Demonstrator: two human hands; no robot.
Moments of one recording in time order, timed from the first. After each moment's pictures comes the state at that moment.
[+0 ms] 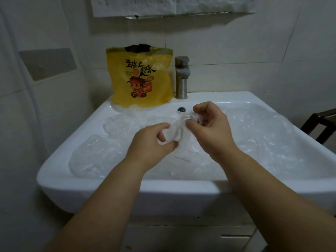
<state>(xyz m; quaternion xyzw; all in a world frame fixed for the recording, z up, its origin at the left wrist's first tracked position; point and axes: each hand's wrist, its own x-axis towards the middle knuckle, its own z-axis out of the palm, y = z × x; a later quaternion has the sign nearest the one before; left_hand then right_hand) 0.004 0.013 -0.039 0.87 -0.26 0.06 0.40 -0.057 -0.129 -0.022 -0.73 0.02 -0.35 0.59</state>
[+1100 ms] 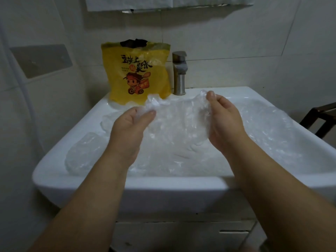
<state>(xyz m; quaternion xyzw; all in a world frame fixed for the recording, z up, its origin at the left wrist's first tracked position) 0.005 0.021 -0.022 0.62 -0.19 -0.03 0.76 -0.049 -0.150 -0.015 -0.55 0.11 -0.31 0.77</state>
